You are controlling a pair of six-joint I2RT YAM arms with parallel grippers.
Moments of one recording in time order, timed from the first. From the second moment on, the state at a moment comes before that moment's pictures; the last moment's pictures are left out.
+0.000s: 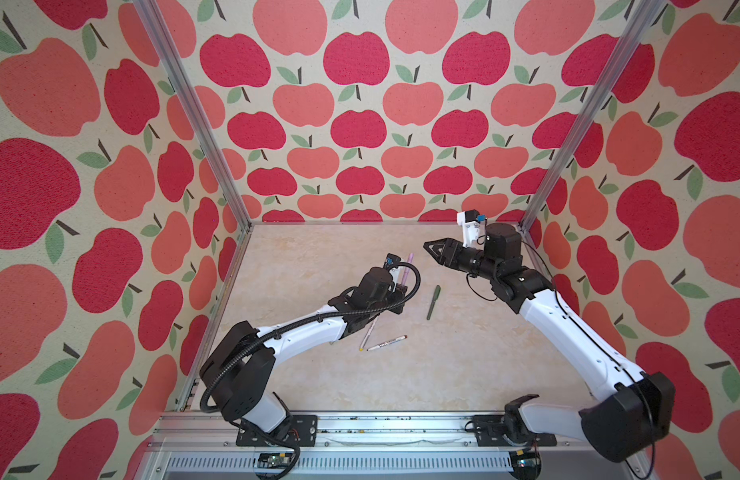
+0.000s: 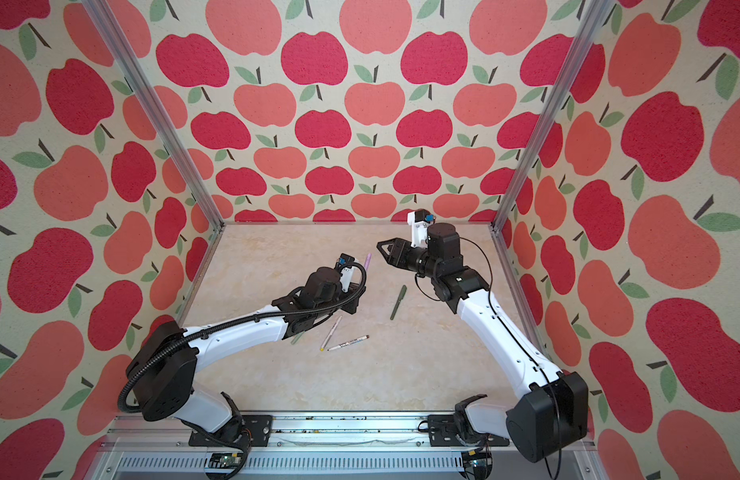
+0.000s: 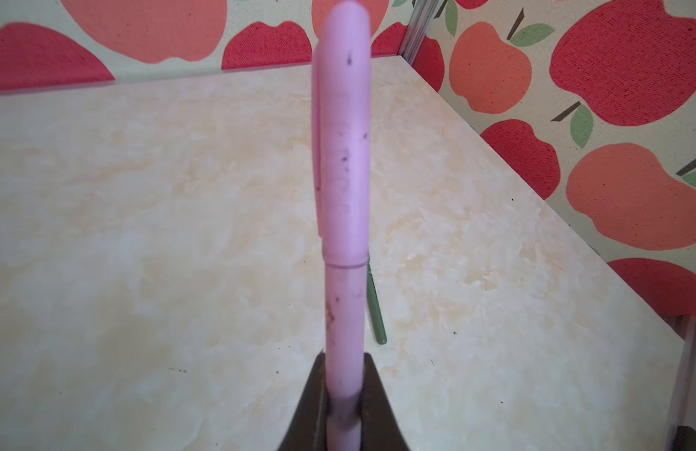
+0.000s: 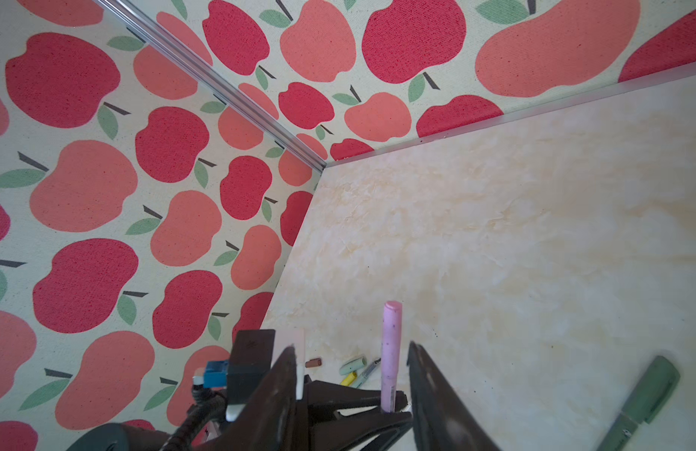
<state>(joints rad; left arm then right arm) -0.84 1.57 1.00 0.04 -0.03 -0.35 0.44 1.25 1.15 -0.24 -0.41 0.63</state>
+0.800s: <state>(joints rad) -0.86 2.08 1.48 -0.44 0.03 -0.65 0.29 1.16 1.00 -0.37 -0.34 0.62</state>
